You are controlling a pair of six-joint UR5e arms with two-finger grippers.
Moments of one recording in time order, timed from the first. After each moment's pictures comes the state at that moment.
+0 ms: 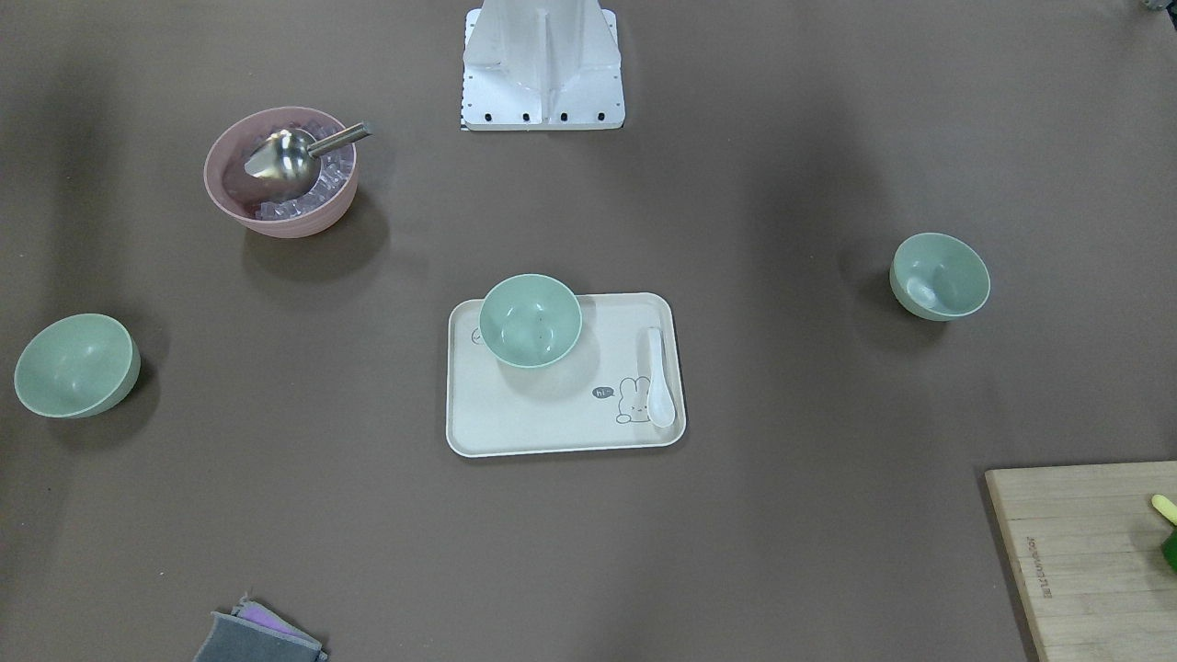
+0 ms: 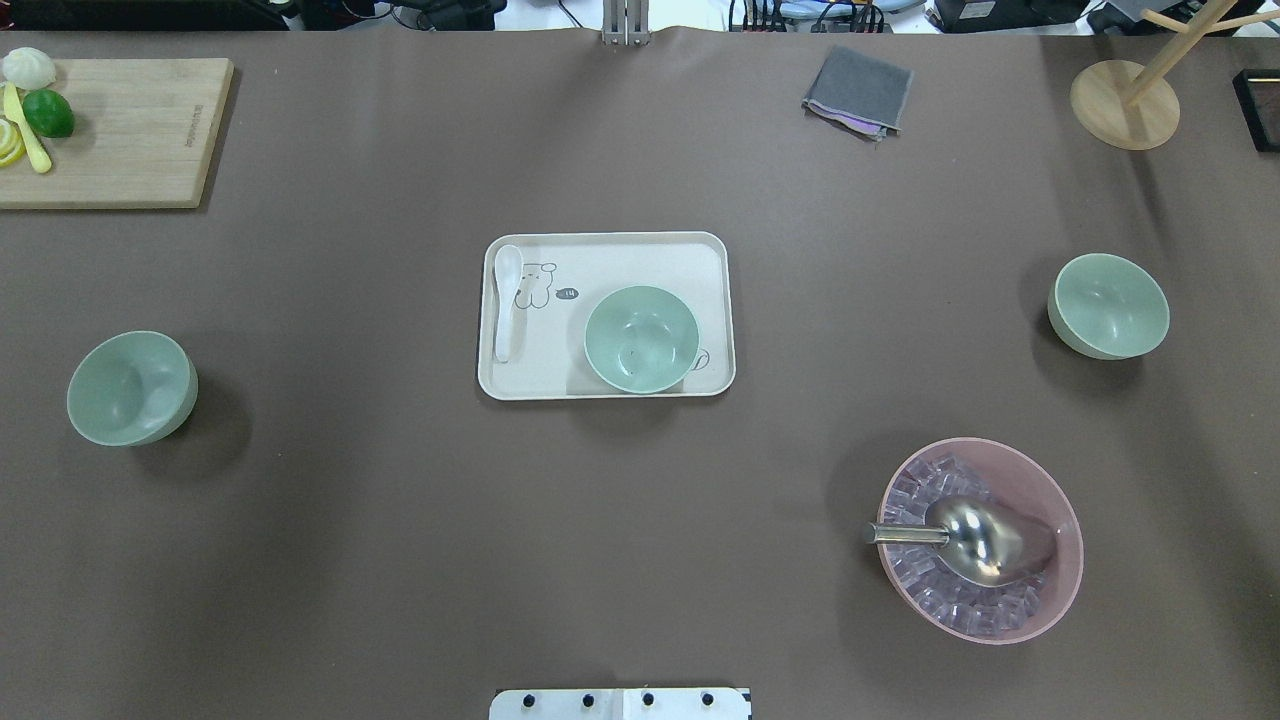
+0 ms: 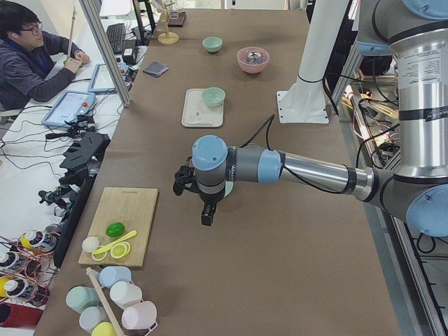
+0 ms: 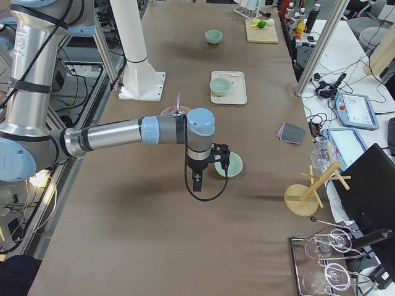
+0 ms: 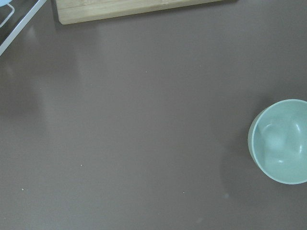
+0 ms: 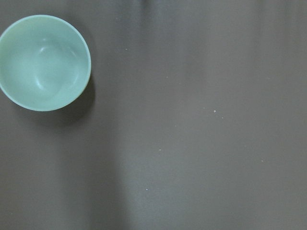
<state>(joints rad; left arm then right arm) -1.56 -1.43 -1.91 -1.45 -2.41 0.13 1.49 -1.78 2.03 -1.74 2.30 0.02</state>
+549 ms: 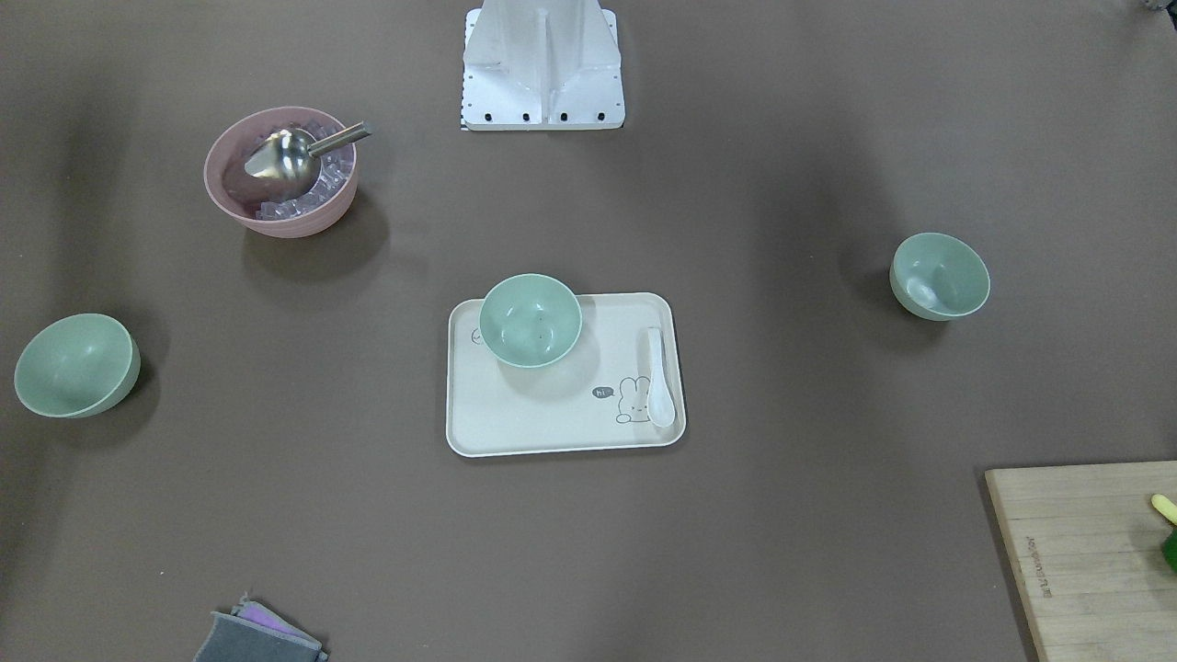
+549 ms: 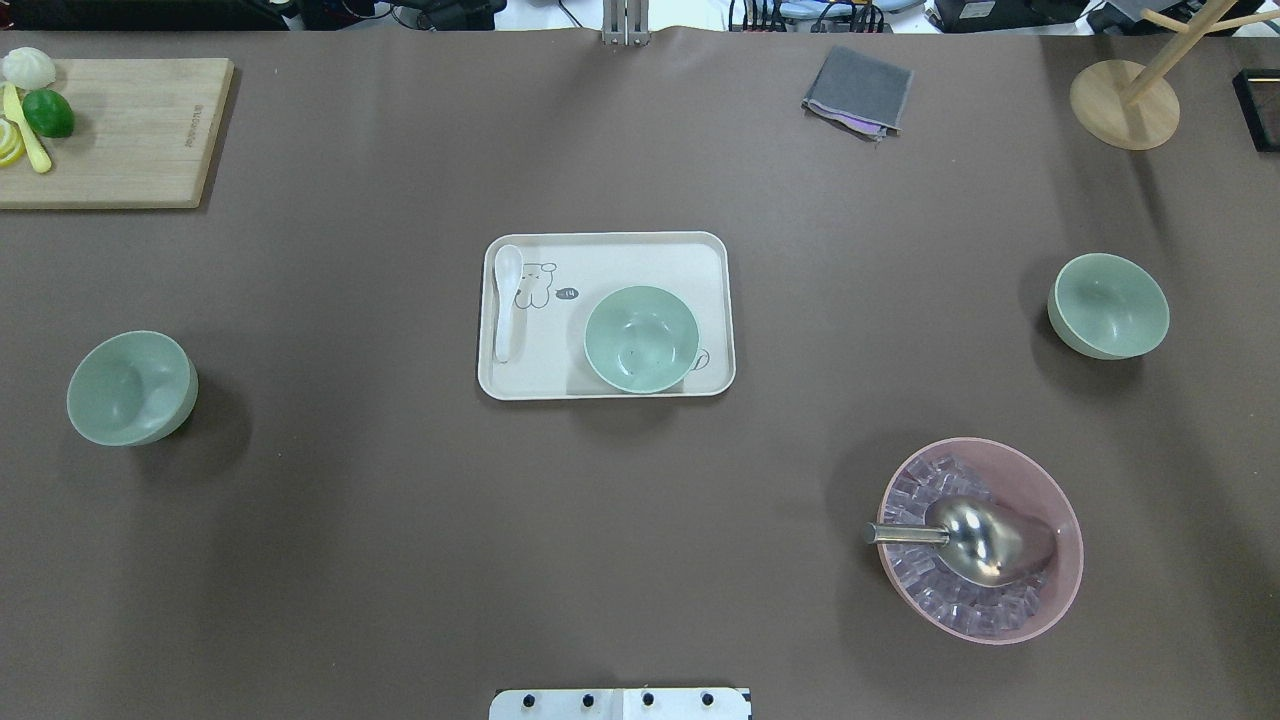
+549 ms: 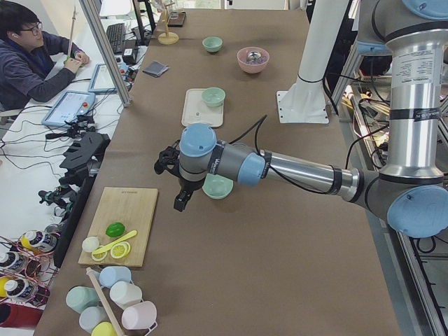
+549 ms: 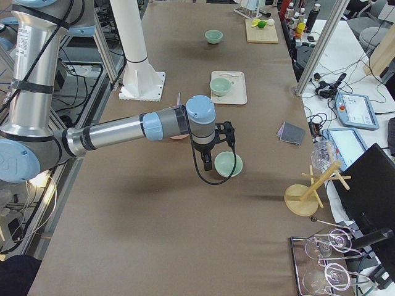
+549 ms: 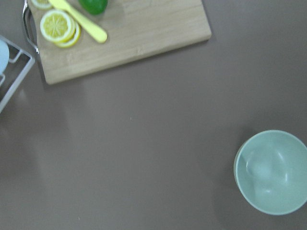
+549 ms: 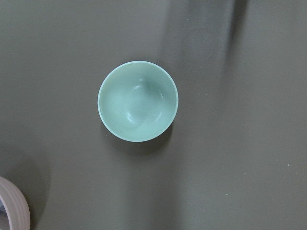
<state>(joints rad) -1.56 -1.52 -1.78 -1.83 -2.42 0.12 1.48 -1.77 2.03 -1.57 2.47 0.03</state>
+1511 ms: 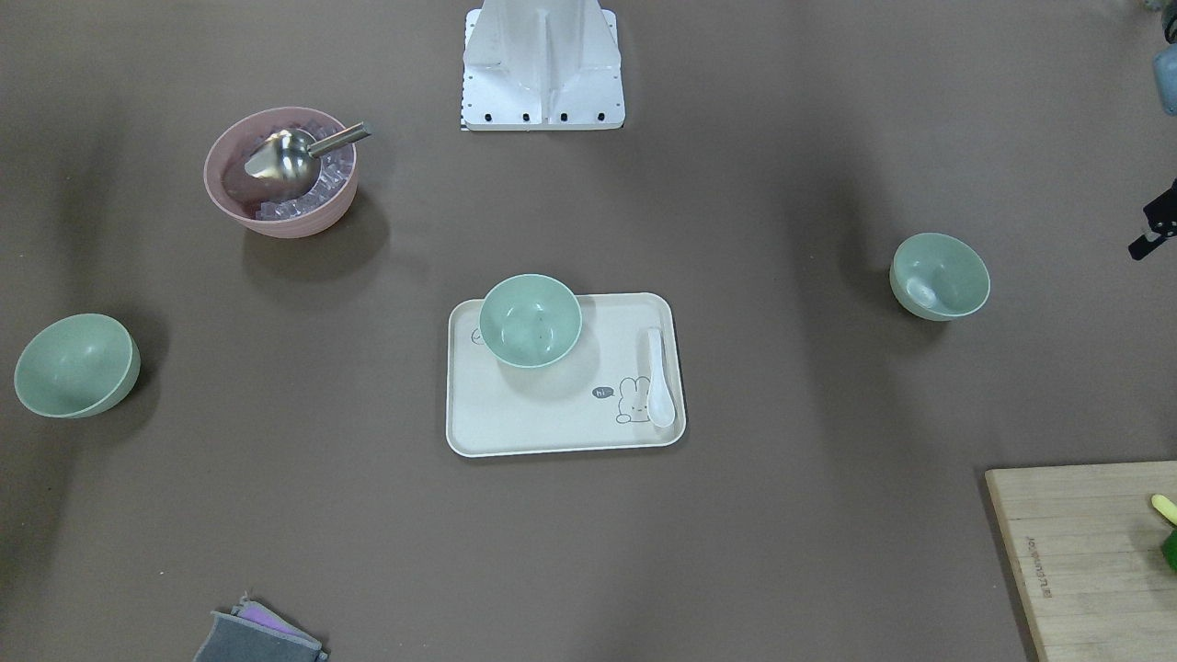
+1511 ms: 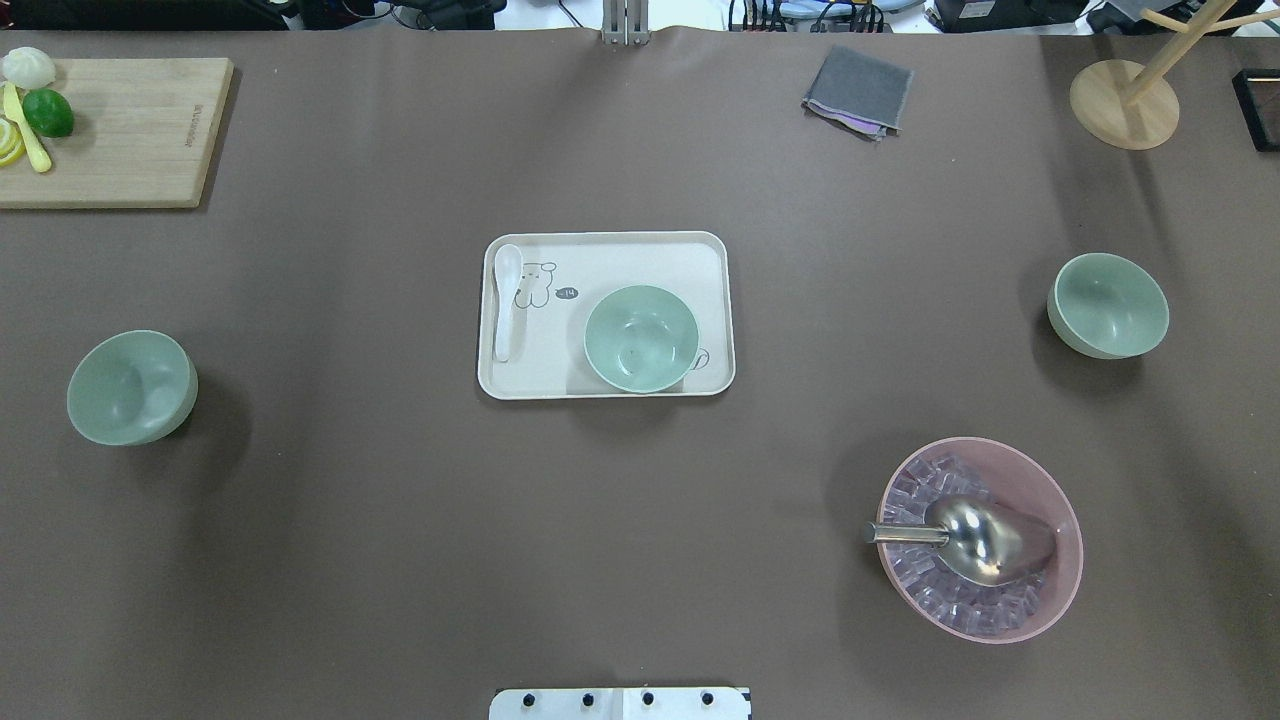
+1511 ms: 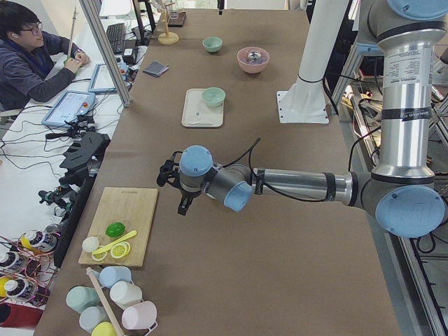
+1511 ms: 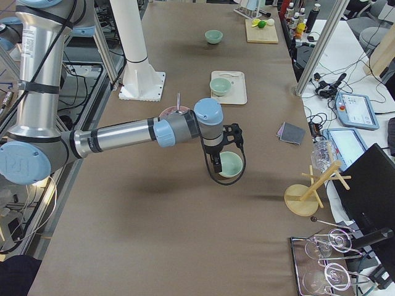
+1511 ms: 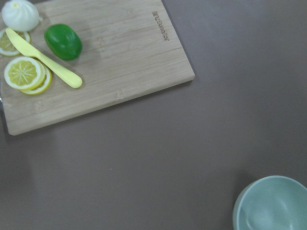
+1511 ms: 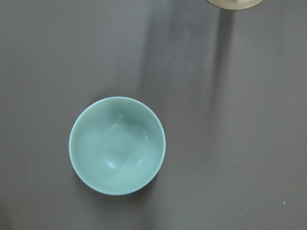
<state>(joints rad) -1.40 -1.51 -1.66 -2.09 -2.44 -0.26 1.30 -1.64 1.91 -1.43 2.26 0.32</state>
